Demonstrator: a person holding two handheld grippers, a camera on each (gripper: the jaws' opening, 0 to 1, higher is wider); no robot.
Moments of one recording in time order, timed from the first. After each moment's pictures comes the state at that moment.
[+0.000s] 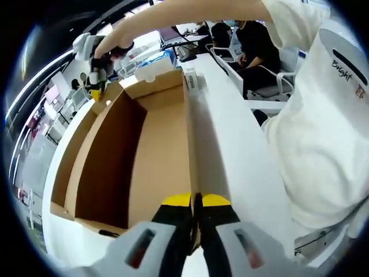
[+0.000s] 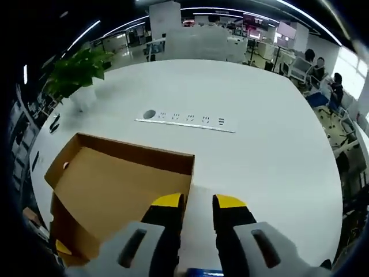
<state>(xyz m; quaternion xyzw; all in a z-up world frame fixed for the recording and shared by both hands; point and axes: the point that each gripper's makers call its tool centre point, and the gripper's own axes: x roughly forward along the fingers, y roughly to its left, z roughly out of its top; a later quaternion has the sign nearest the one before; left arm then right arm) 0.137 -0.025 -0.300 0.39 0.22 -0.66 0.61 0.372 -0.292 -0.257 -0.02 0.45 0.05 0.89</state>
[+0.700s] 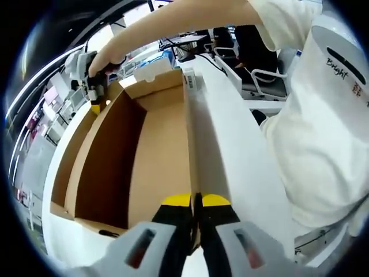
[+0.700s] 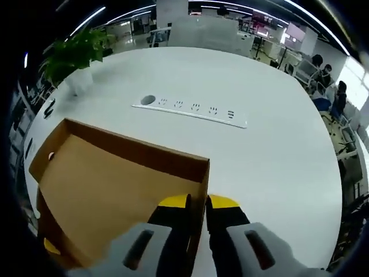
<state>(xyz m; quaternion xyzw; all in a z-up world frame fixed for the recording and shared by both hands) 0.137 -0.025 -0.300 0.39 0.21 -0.66 0.60 0.371 -0.274 -0.292 -0.07 0.49 0.05 0.87</state>
